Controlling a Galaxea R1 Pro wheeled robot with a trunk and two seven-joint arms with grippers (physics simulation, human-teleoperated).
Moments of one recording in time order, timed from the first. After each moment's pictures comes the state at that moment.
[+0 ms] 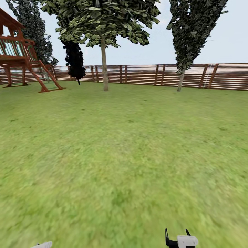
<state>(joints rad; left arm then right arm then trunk) -0.34 0.23 -0.34 -0.04 0.62 -0.56 -0.05 -0.36 0.00 0.25 -0.02 0.02 -0.89 -0.40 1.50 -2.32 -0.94</state>
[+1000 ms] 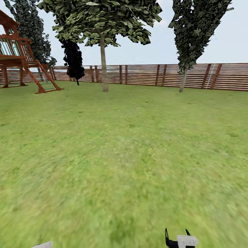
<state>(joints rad) -0.34 0.22 -0.34 -0.04 0.61 -0.56 -0.05 -0.36 0.00 0.25 -0.02 0.02 -0.89 -0.40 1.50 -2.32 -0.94</state>
